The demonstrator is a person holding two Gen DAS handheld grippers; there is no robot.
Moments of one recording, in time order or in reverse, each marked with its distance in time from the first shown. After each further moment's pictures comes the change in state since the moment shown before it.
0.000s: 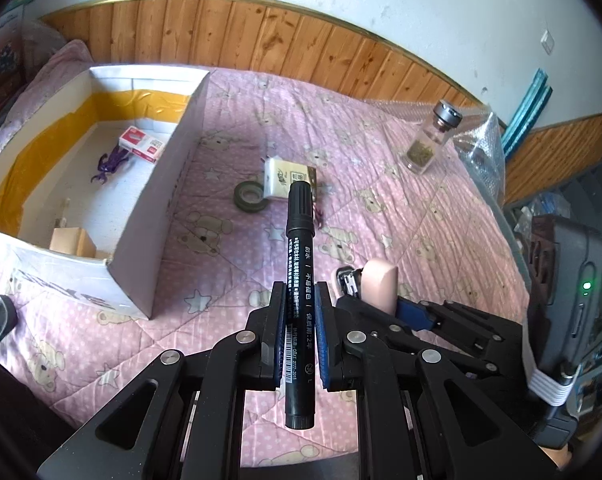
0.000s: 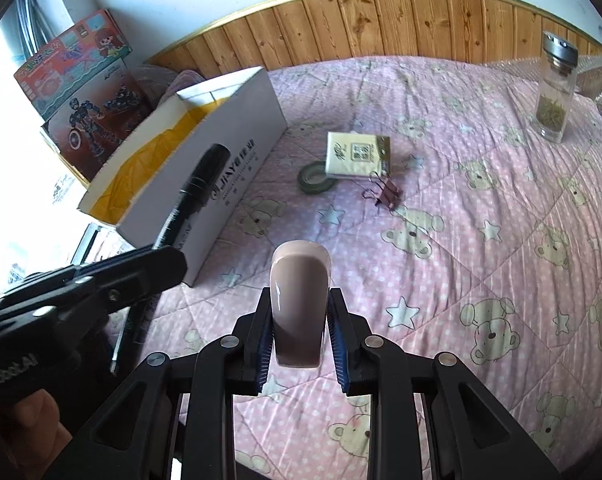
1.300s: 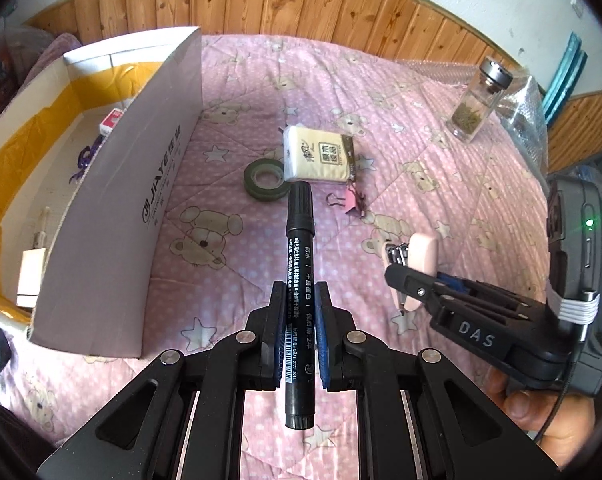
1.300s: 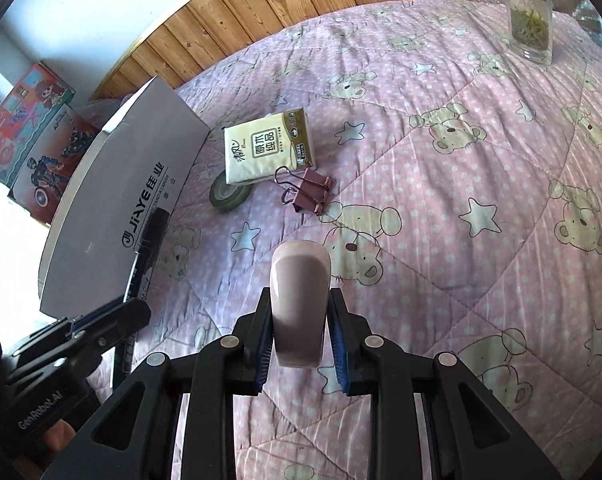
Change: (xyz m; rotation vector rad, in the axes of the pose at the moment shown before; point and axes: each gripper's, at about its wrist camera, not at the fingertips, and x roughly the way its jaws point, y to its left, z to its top) left arm 0.088 -0.001 0.014 0.057 0.114 0.123; right arm 0.075 -0.092 0.020 0.223 0.075 0.028
